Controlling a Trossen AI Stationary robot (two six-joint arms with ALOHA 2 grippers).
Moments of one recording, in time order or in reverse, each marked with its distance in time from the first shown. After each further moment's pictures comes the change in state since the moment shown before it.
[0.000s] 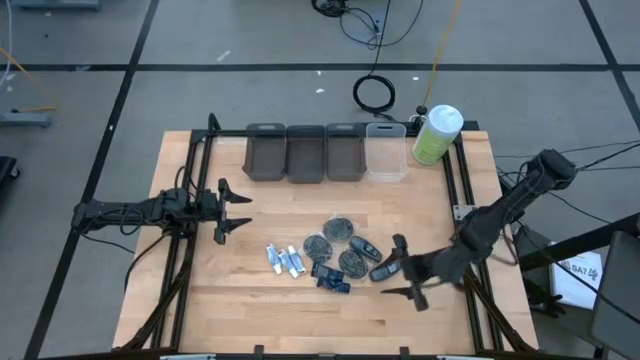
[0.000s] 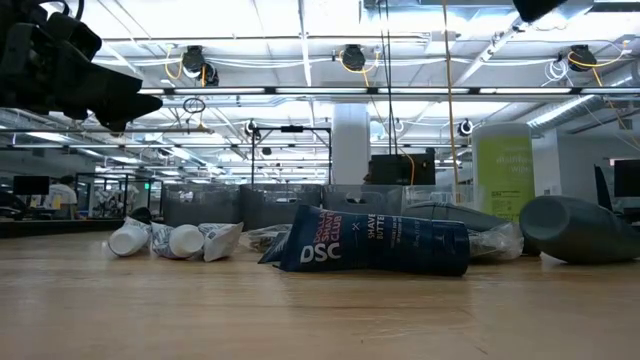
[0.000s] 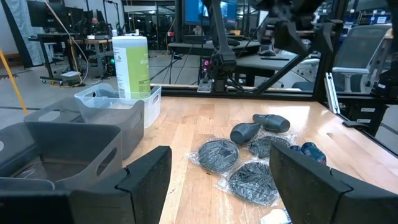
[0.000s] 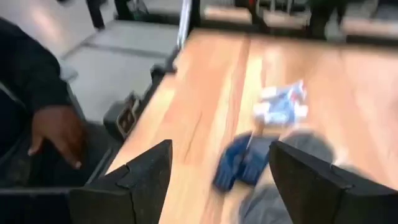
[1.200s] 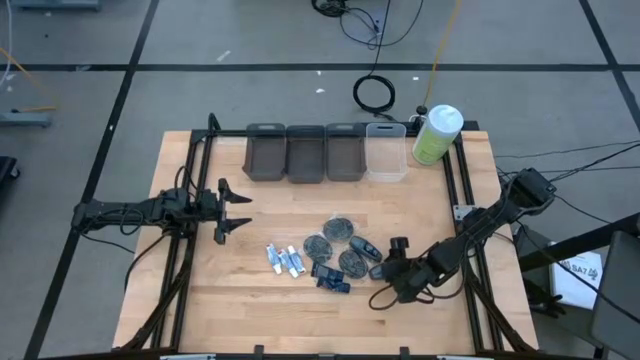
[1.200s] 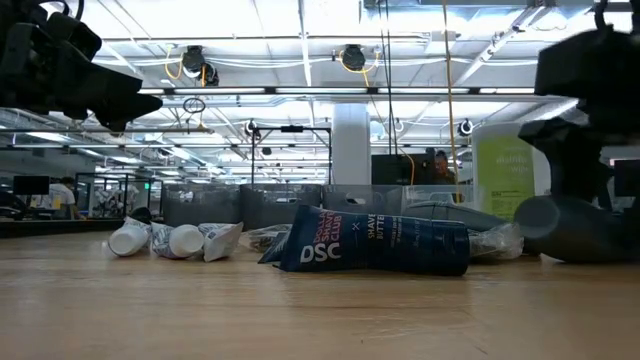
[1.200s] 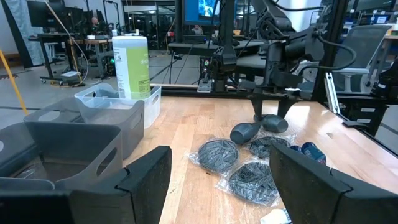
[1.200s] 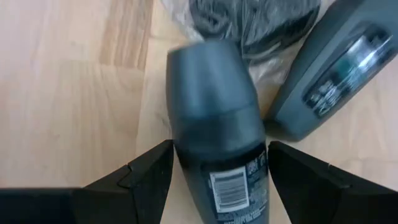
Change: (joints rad) left arm 0.000 0.000 0.000 0.000 0.000 0.000; right arm -0.057 0.344 -0.064 -0.298 -0.045 0.209
